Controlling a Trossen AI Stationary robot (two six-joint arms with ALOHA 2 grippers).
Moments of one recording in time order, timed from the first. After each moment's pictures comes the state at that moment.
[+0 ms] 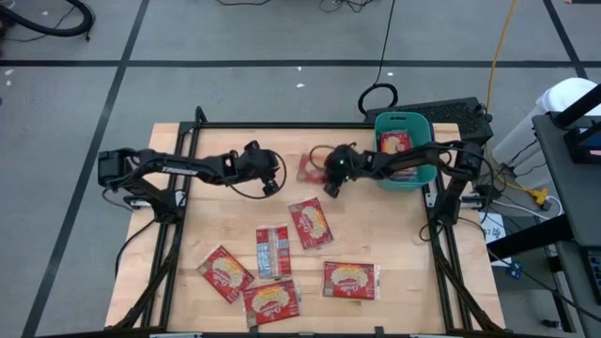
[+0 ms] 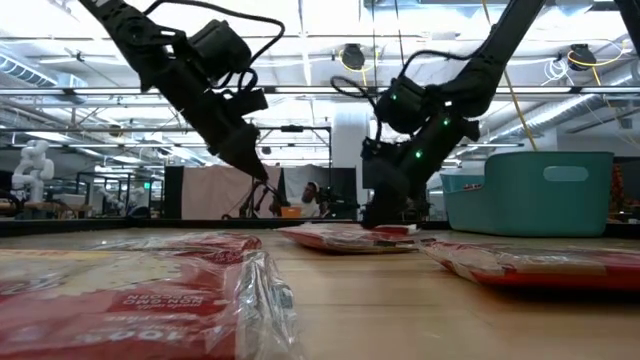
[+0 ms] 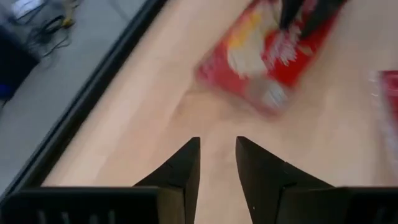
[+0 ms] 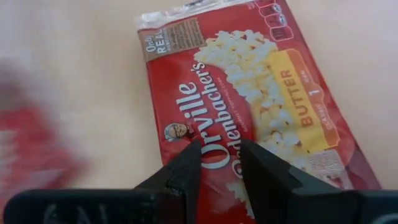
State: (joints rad) left arm 0.28 1.49 0.73 0.04 -0.27 0.09; right arm -0.36 1.78 0.78 0.10 -0.04 0.09
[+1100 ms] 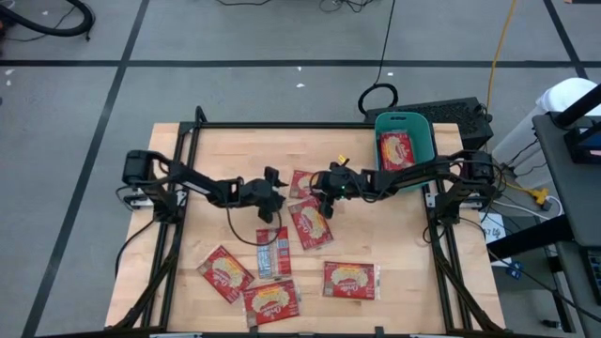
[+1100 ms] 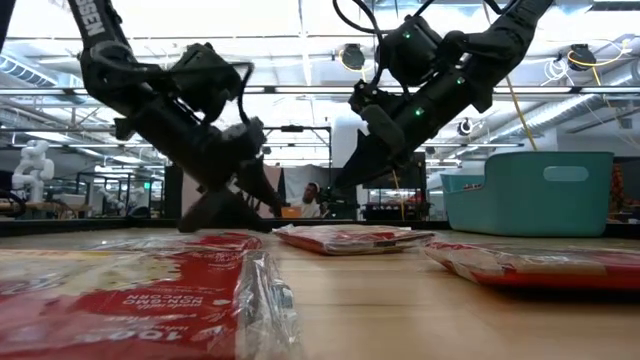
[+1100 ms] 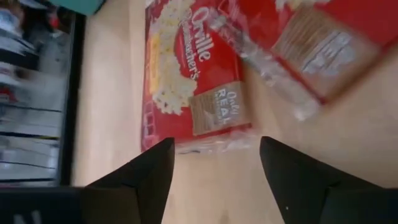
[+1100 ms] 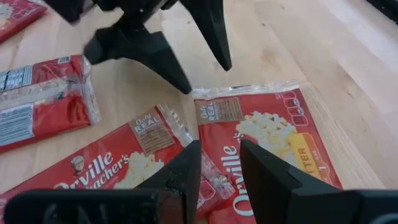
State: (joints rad) left arm 0.08 1.72 0.57 0.49 -0.29 0.74; right arm -0.12 1.68 0.77 0.27 0.08 0.11
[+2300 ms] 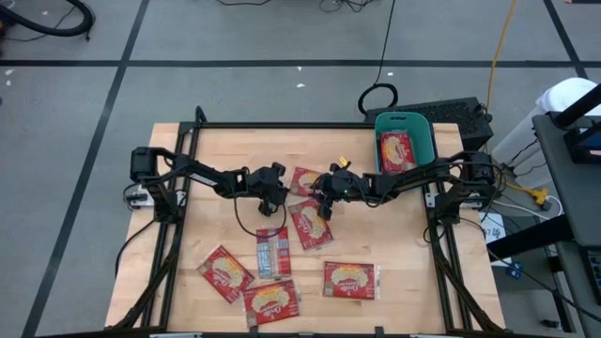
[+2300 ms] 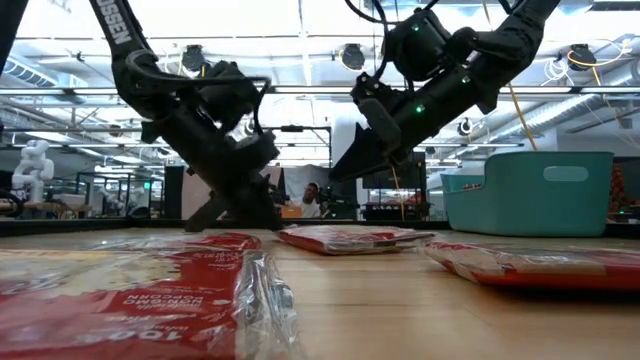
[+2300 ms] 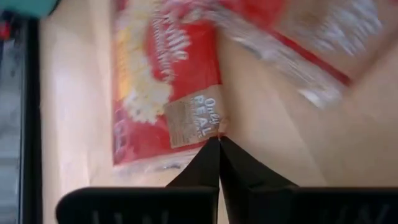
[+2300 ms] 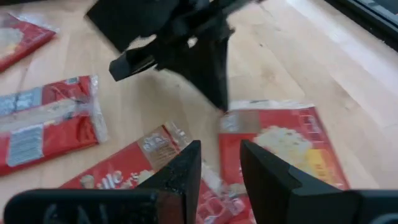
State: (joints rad) left arm 0.20 1.74 0.66 0.36 -0.09 0.80; right arm -0.08 1.68 0.74 0.38 0.14 0.14
